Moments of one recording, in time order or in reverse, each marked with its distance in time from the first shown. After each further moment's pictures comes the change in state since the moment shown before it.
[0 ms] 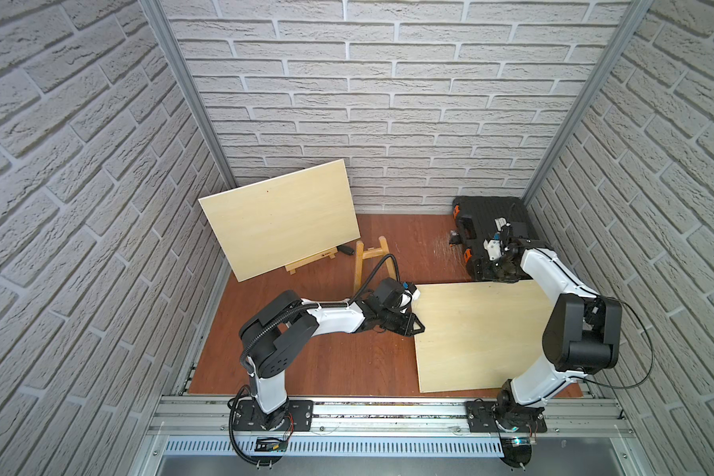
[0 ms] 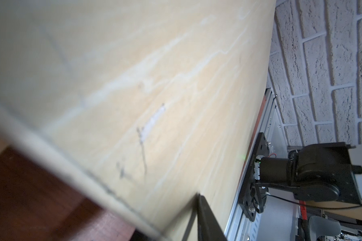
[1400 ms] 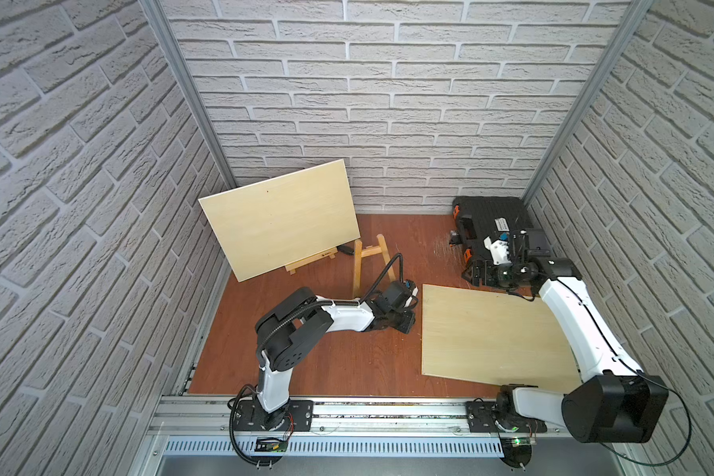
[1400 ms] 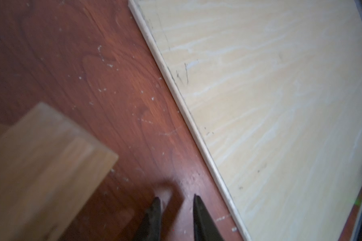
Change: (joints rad) left arm -0.043 0.058 0.043 -0.075 -0.339 0.134; right arm 0.127 -0.369 -0.094 -0.080 -0.226 0.132
